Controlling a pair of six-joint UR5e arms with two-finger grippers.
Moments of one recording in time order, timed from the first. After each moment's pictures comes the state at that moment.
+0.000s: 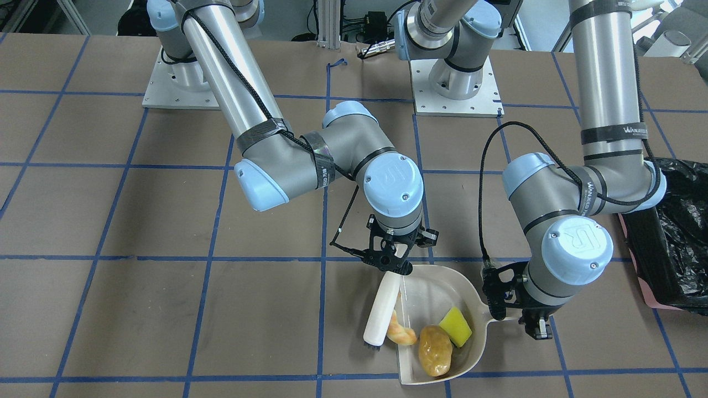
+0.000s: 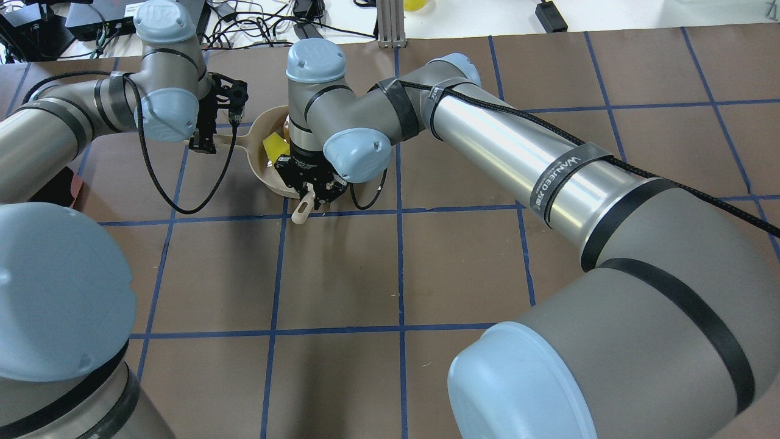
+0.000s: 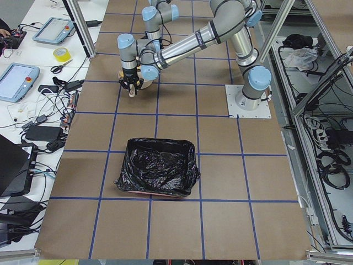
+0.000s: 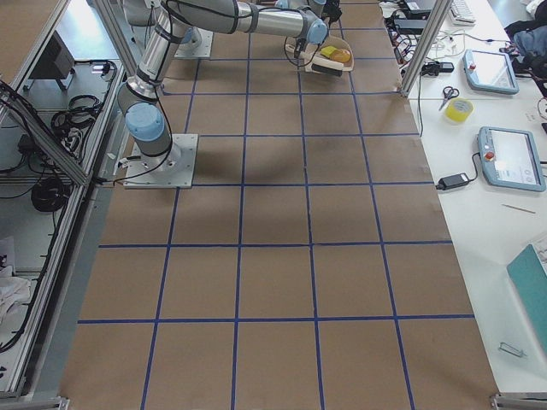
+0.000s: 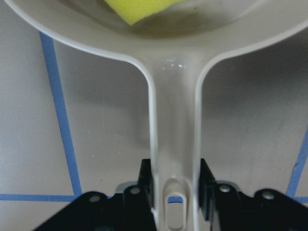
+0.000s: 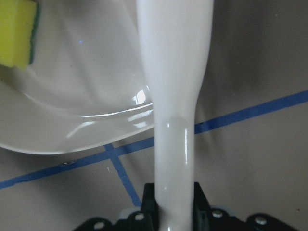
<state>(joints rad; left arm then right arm) -1.45 -2.14 -1.51 -1.01 1.78 1.68 2.08 -0.86 1.24 -1.94 -1.28 0.86</state>
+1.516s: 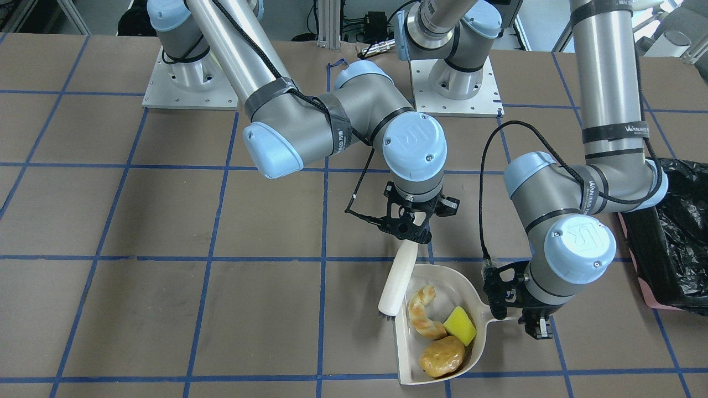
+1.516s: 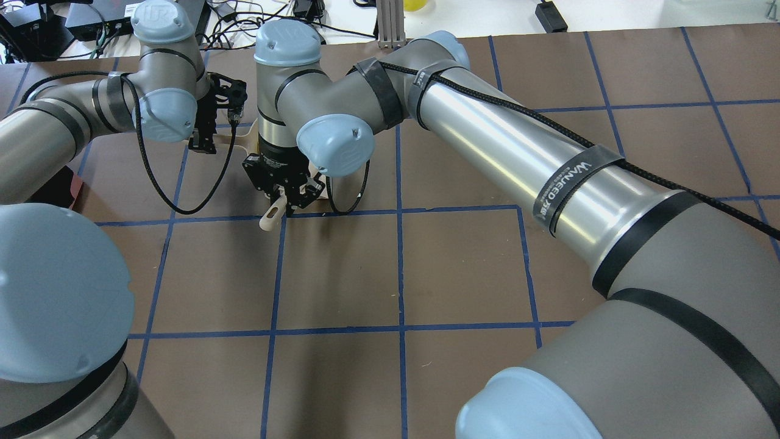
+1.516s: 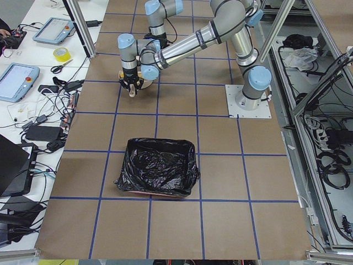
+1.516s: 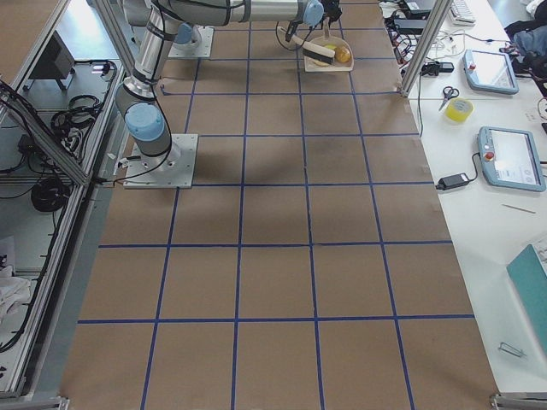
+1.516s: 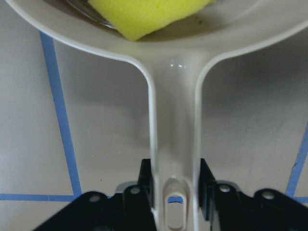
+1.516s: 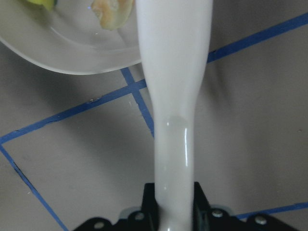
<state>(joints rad) -1.44 -2.13 -1.52 -1.01 1.75 1.68 2.11 -0.94 1.20 -1.78 -1.25 0.91</state>
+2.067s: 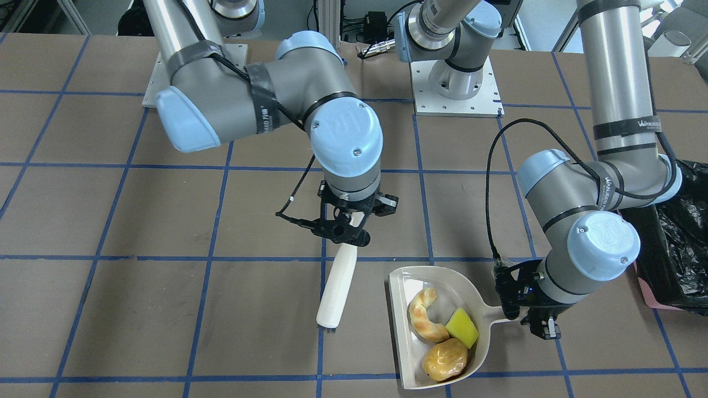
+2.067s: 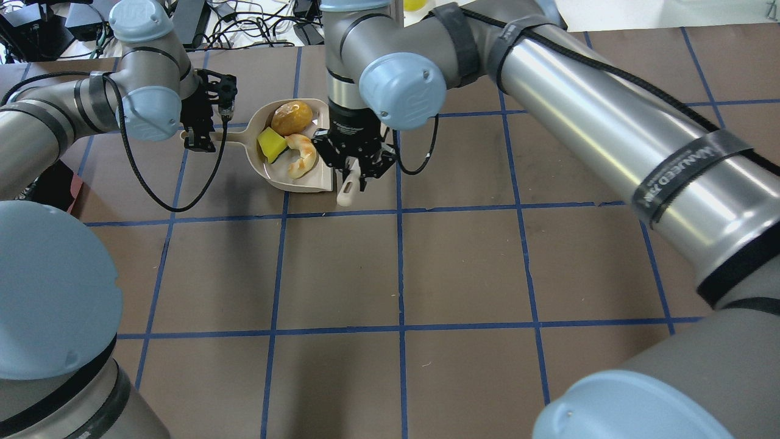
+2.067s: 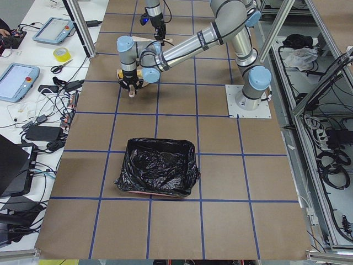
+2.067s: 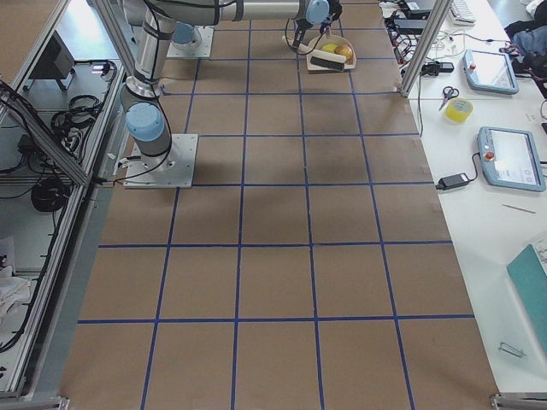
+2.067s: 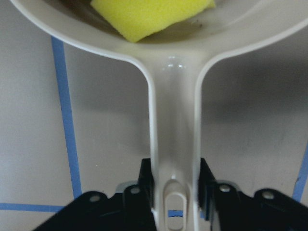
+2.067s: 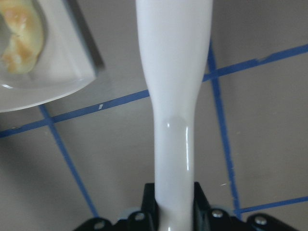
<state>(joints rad) -1.40 -2.12 -1.52 -1.01 1.68 1.69 1.95 -1.08 1.30 -1.63 -1.40 0.62</state>
